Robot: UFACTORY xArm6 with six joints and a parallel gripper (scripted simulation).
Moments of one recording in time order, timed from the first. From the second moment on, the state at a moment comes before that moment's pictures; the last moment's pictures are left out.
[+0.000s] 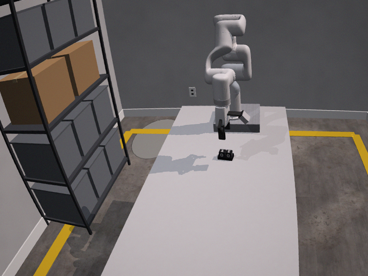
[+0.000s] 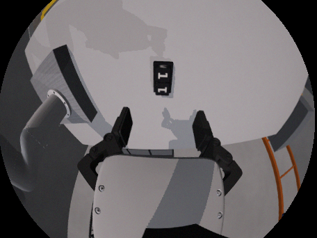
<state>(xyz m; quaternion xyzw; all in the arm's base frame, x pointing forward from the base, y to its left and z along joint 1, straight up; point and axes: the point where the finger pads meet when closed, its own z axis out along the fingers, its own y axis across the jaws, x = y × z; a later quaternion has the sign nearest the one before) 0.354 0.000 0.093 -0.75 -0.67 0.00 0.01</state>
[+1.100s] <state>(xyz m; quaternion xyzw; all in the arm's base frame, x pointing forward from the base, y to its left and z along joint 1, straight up) 0.227 -0.055 0.068 -0.86 -0.51 0.00 0.00</state>
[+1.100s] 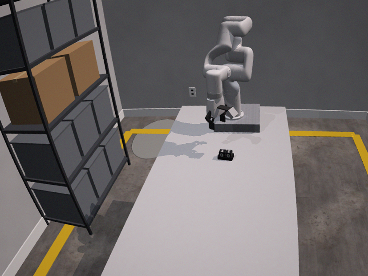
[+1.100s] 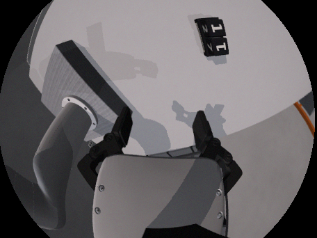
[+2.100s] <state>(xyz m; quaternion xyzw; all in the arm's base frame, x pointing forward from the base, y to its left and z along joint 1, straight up) 0.222 -0.056 0.008 -0.86 -0.51 0.00 0.00</state>
